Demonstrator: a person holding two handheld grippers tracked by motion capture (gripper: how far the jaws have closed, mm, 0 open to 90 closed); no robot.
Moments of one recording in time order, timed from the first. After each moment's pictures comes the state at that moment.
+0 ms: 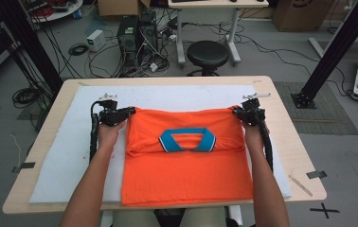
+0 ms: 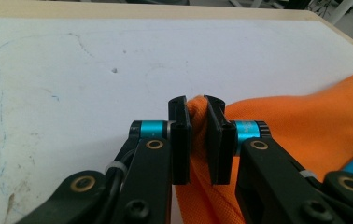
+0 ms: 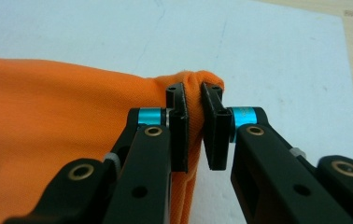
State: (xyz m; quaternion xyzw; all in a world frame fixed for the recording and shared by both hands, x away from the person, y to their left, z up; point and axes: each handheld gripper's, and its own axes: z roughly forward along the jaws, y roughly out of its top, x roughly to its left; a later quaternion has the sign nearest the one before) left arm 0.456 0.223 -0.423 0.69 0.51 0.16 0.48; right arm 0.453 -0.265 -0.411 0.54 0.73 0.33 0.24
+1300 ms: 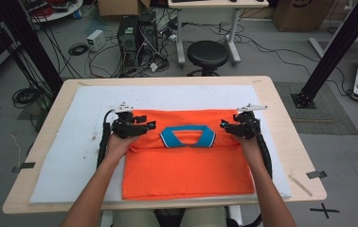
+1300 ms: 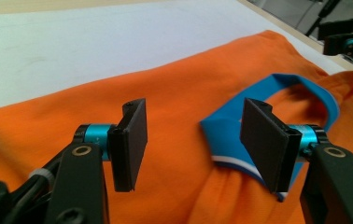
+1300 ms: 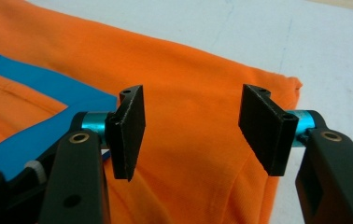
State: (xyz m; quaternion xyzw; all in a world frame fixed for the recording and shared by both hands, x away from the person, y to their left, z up) left arm 0.407 0.166 -0.419 0.75 0.41 0.09 0.51; right arm 0.401 -0.241 -0.411 0.49 0.76 0.37 0.21
